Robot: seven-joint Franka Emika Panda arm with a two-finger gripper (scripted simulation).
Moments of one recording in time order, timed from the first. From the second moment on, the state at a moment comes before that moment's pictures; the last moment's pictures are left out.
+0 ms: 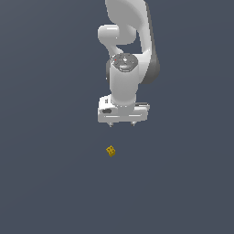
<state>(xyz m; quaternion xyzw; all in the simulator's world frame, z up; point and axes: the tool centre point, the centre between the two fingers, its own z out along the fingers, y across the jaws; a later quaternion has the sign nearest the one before) -0.004 0.022 0.169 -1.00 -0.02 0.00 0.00</state>
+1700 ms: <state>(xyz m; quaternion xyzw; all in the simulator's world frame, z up) 0.017 0.008 0.145 -0.99 -0.12 0.00 0.00</state>
